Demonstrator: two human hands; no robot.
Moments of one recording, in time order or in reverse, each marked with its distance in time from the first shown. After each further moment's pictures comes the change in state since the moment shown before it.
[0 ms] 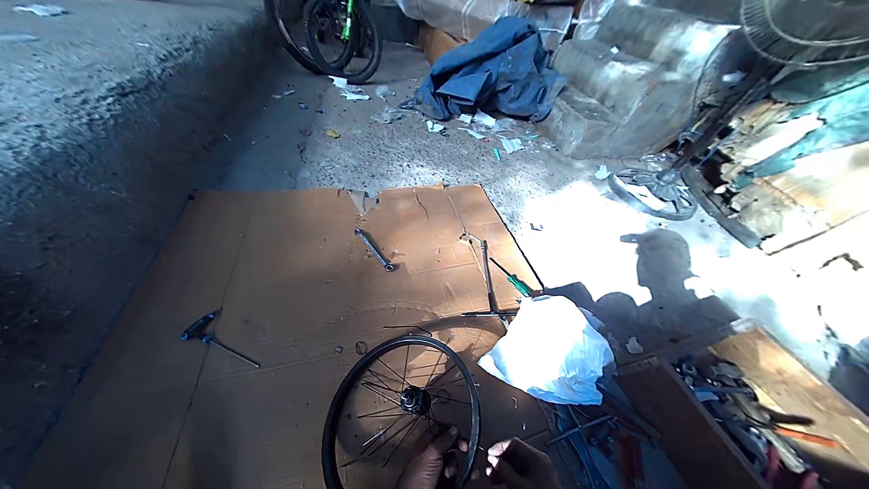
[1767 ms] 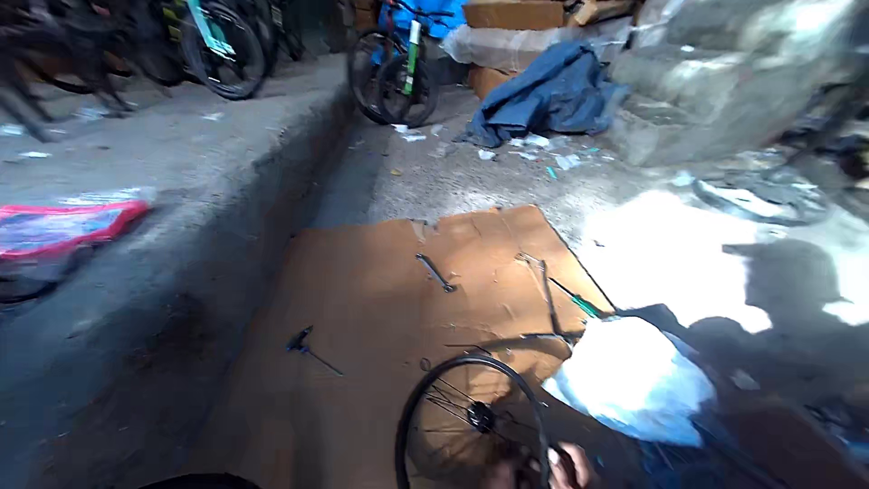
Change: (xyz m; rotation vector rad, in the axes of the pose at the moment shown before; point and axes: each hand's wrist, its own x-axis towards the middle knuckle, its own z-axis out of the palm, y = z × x) left_hand 0.010 -0.011 0.003 0.176 0.066 0.145; right_hand 0.028 -0.001 0.049 -0.210 0.208 0.027
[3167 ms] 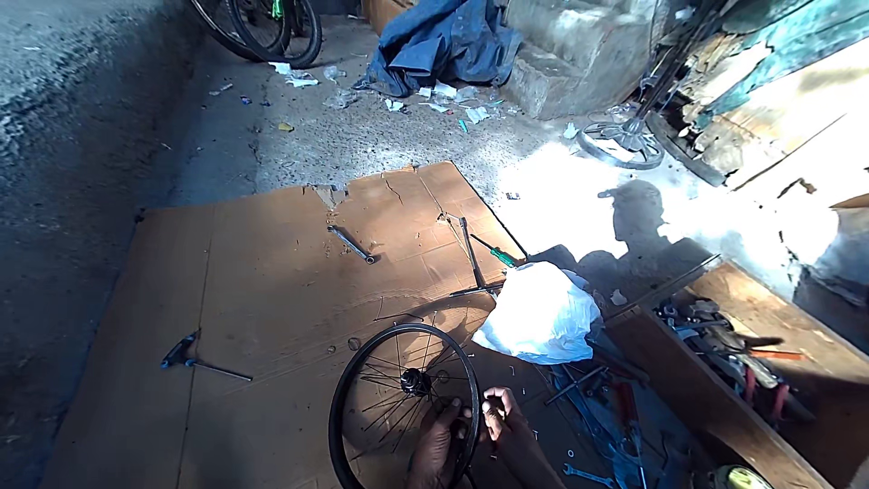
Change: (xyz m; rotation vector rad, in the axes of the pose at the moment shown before) left_hand 0.007 0.004 -0.002 -0.236 -0.037 -0.045; right_hand 0.005 0.012 -0.010 0.067 -0.066 0.120
